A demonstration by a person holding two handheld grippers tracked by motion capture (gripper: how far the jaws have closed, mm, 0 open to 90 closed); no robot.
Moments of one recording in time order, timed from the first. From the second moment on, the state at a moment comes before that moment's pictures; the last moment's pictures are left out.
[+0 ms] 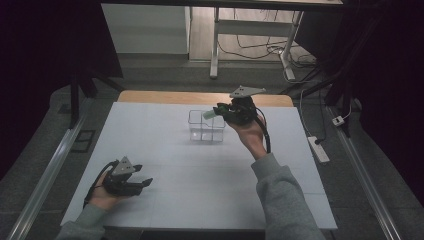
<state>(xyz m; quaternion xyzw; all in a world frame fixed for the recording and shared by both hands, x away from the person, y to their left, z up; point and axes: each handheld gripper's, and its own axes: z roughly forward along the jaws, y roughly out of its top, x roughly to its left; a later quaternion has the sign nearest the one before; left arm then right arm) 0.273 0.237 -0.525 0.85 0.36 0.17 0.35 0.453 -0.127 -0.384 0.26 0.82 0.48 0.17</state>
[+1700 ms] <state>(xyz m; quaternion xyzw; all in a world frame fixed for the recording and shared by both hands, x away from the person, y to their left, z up) 0.277 0.238 -0.526 0.84 0.37 0.16 0.36 0.360 -0.239 -0.474 0.30 0.83 0.44 0.16</state>
